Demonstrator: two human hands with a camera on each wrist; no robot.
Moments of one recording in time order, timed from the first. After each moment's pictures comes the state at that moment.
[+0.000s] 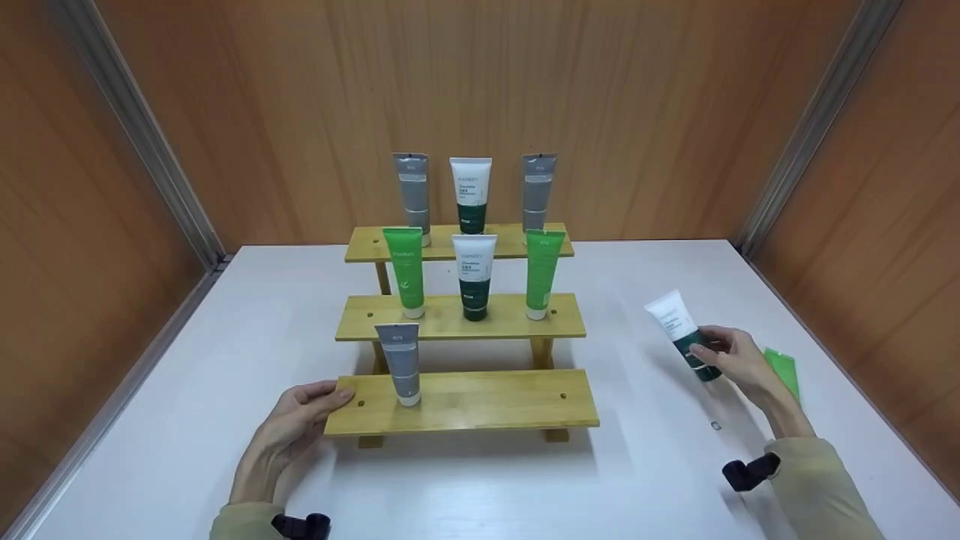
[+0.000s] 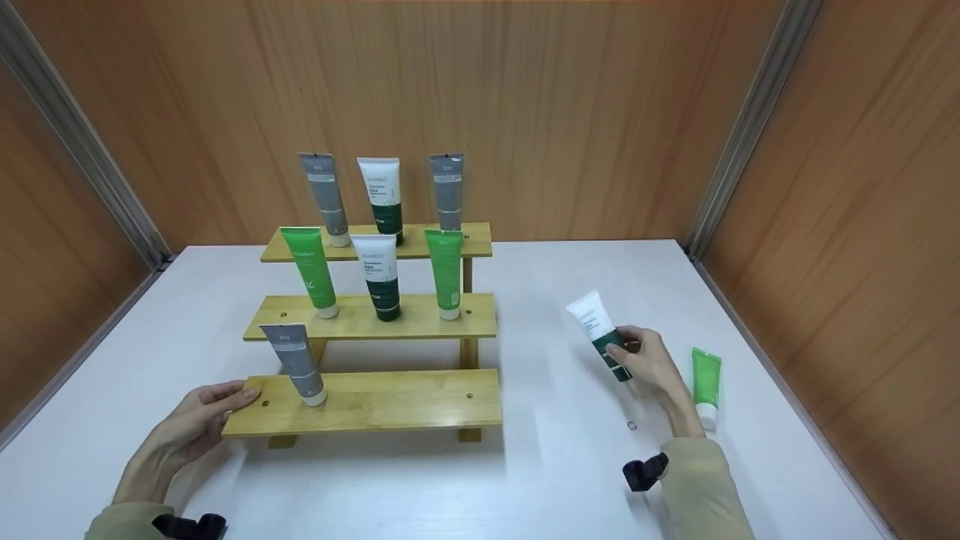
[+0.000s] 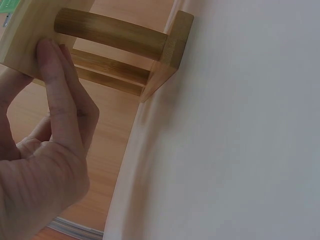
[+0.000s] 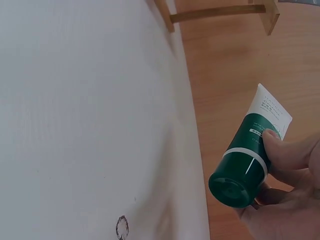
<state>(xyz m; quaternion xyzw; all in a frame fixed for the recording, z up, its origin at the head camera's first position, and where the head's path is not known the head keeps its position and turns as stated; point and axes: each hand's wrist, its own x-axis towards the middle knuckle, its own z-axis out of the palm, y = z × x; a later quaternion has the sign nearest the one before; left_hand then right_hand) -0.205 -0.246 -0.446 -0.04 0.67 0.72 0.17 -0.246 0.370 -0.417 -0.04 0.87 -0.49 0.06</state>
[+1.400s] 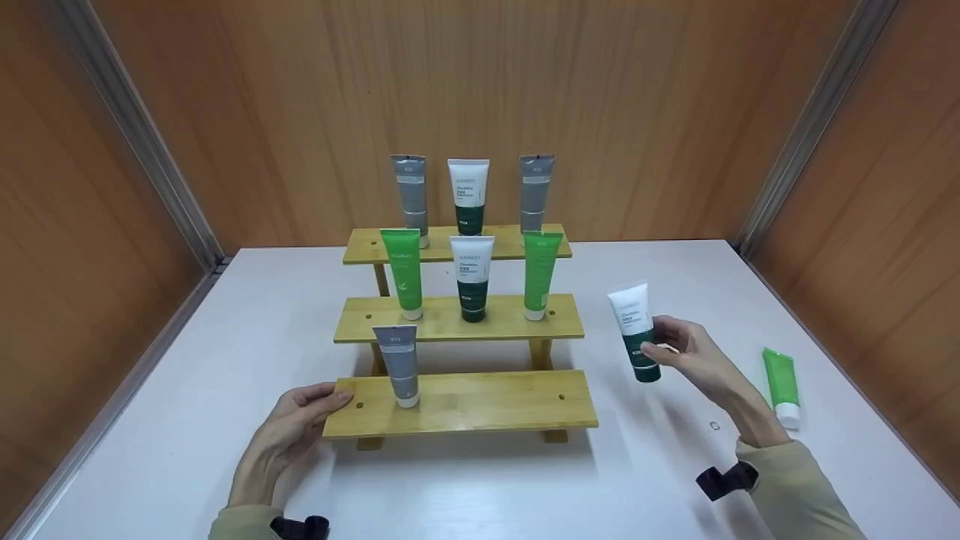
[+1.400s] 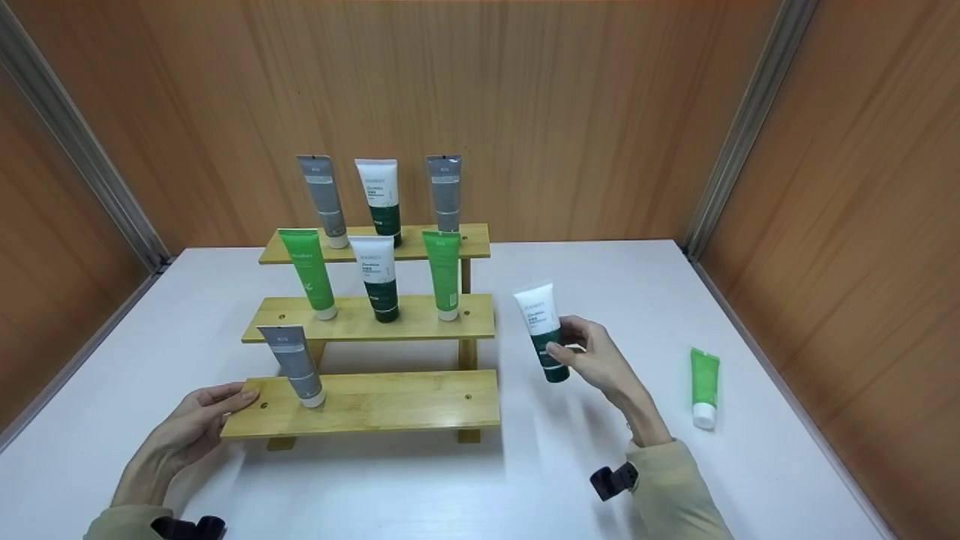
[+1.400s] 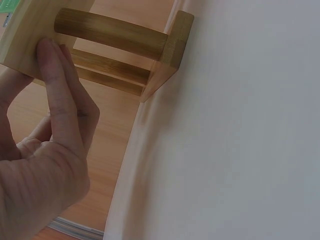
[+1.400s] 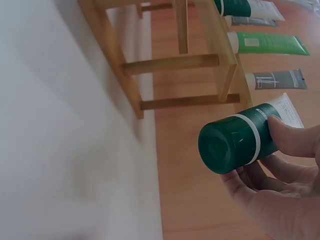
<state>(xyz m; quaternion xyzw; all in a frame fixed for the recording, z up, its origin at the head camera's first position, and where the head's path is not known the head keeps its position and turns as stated) -0.207 -0.247 -0.447 -0.04 0.67 0.72 0.17 -0.225 0.297 -0.383 -0.11 0.85 -0.51 0.05</state>
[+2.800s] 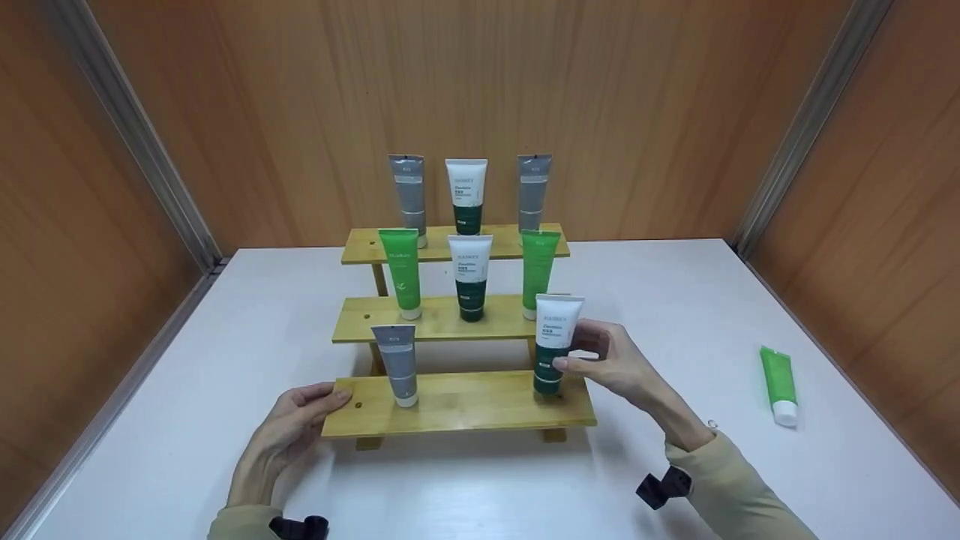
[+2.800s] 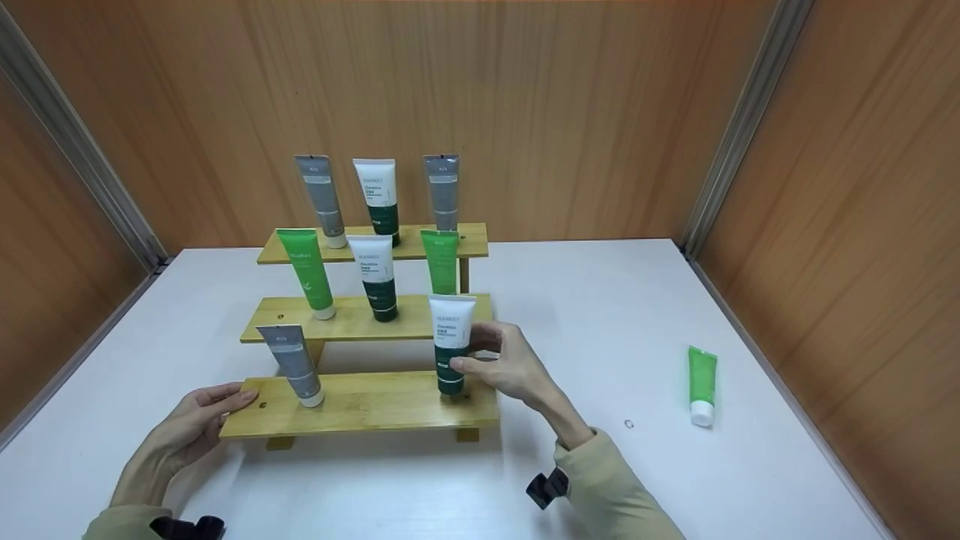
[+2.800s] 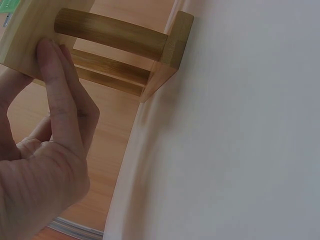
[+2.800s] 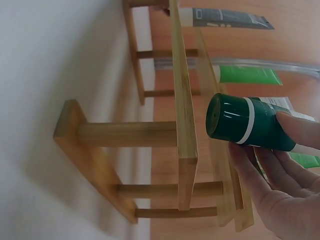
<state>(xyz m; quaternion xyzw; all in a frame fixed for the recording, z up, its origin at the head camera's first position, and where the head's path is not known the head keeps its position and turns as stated) -0.206 -0.246 -0.446 -0.04 0.67 0.72 0.17 -0.221 0.201 -0.377 -0.20 0.80 -0.56 0.07</state>
